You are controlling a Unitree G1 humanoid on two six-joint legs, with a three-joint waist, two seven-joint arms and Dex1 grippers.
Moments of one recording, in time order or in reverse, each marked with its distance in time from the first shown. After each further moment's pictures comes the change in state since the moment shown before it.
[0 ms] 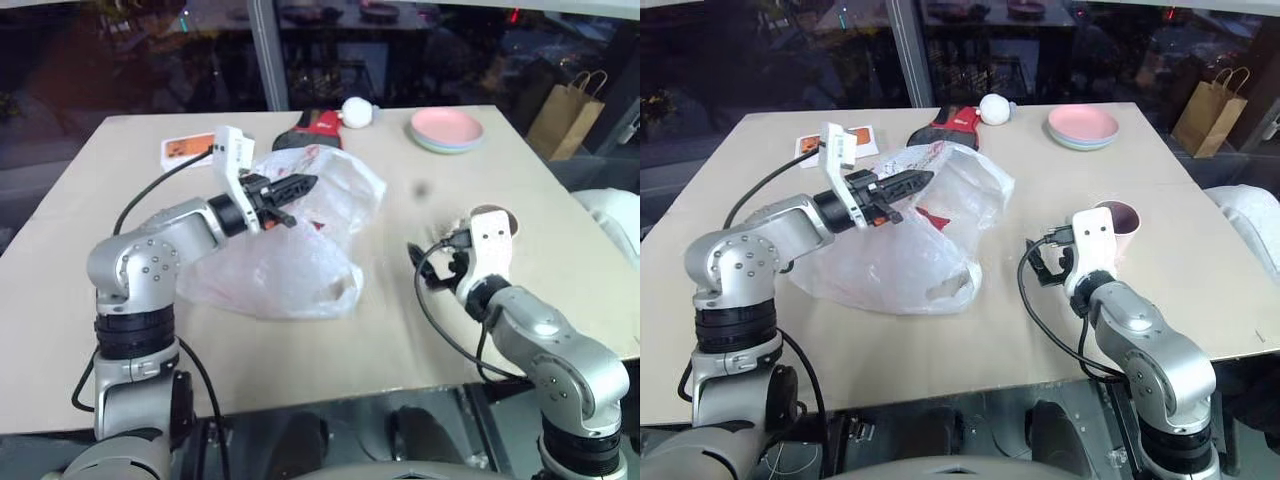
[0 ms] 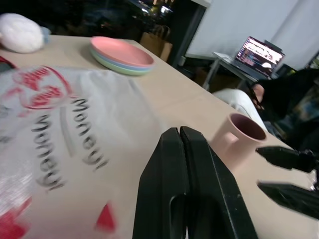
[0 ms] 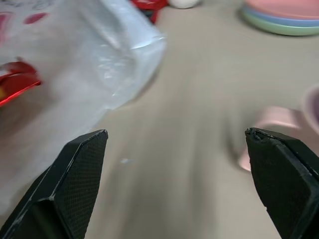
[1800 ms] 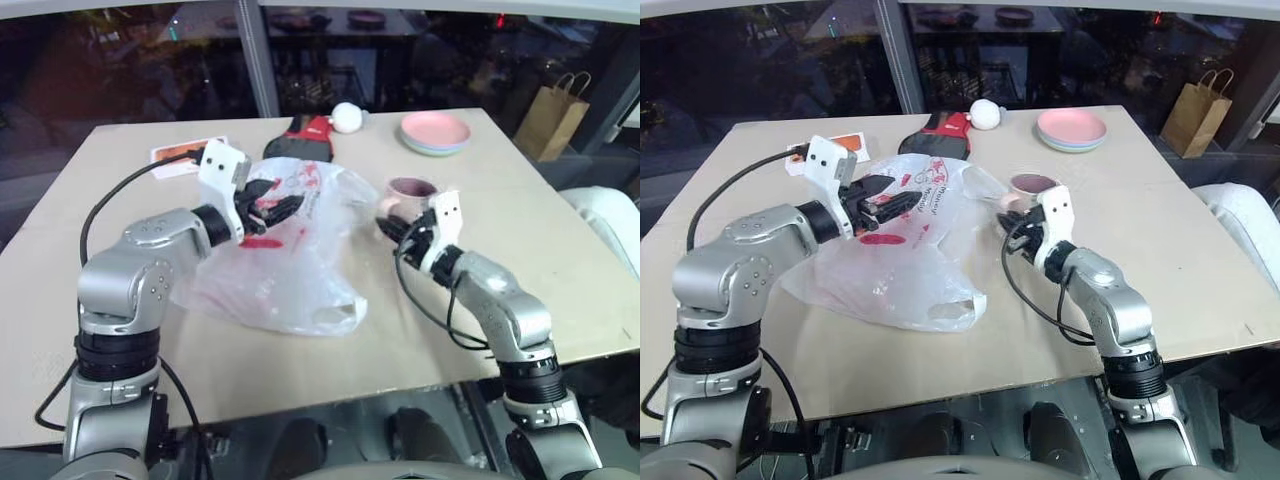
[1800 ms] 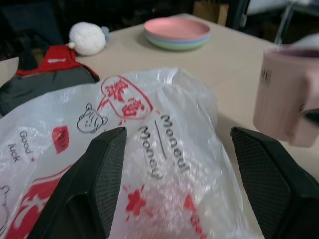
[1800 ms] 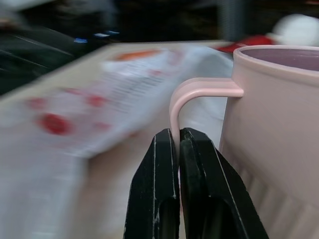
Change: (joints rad) left arm 0.107 0.167 -0.105 -0.120 0.293 -0.083 -0.063; right arm -0.213 0.048 0.105 0.527 0.010 -0.445 0.561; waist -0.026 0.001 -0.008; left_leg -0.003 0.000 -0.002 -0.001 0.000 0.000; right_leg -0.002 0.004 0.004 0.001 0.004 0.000
